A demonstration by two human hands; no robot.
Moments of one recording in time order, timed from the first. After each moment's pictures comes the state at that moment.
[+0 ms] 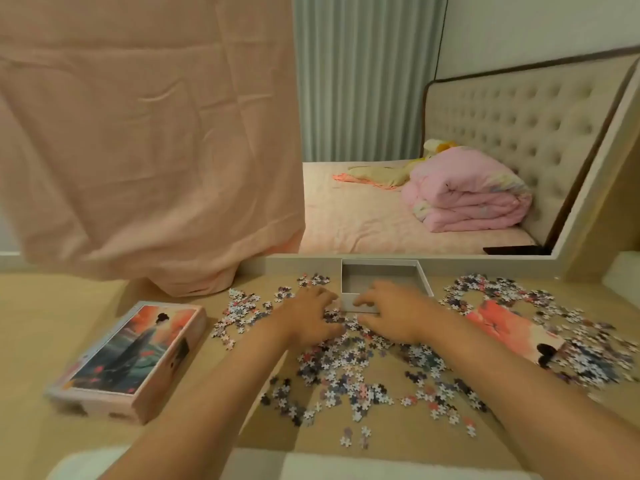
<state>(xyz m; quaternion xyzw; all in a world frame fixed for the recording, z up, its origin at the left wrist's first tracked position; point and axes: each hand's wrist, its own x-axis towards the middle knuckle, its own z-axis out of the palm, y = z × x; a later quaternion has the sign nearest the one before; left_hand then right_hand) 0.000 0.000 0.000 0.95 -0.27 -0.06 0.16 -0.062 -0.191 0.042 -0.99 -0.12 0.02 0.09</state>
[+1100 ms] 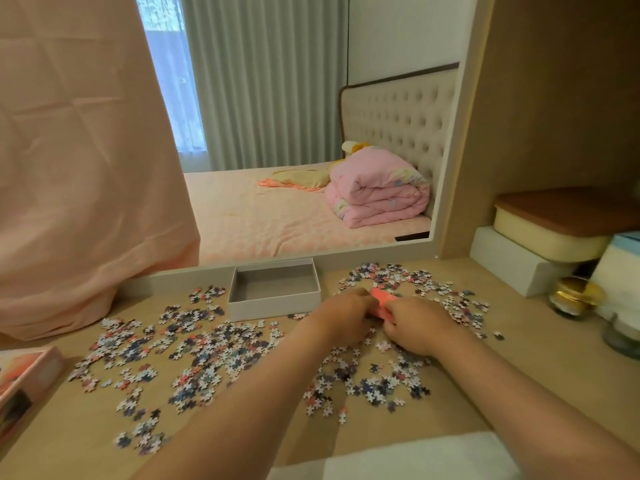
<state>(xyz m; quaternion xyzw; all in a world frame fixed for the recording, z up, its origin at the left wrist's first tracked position) -0.044 -0.243 -0.012 0.87 -0.47 -0.02 0.13 -0.135 -0.379 0.003 -1.00 0.08 0.00 0.01</state>
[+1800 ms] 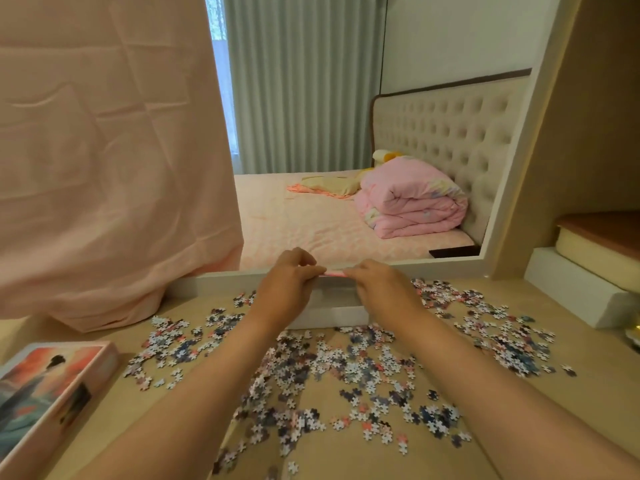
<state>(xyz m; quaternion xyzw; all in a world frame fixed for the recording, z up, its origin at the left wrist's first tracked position) 0.037 -0.097 0.015 0.85 -0.37 0.30 0.23 -0.040 -0.289 0.026 -0.96 -0.08 -0.24 0.10</state>
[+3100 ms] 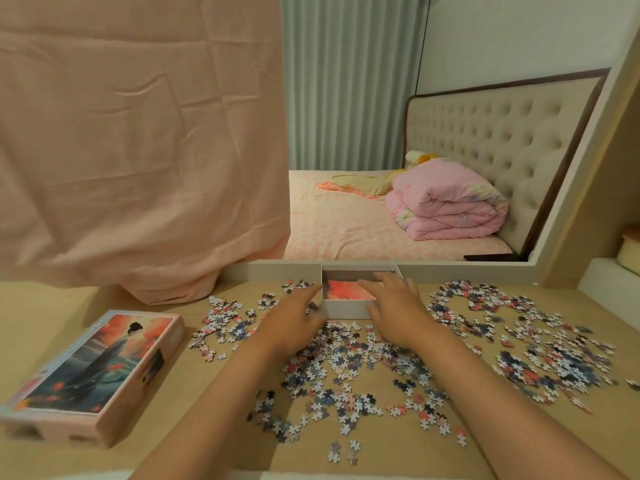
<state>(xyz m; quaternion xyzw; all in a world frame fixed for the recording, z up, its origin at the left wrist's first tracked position) 0.000 -0.002 -0.018 0.90 -0.23 0.01 0.36 -0.032 -0.220 -0.003 -0.99 -0.03 -0.10 0.08</state>
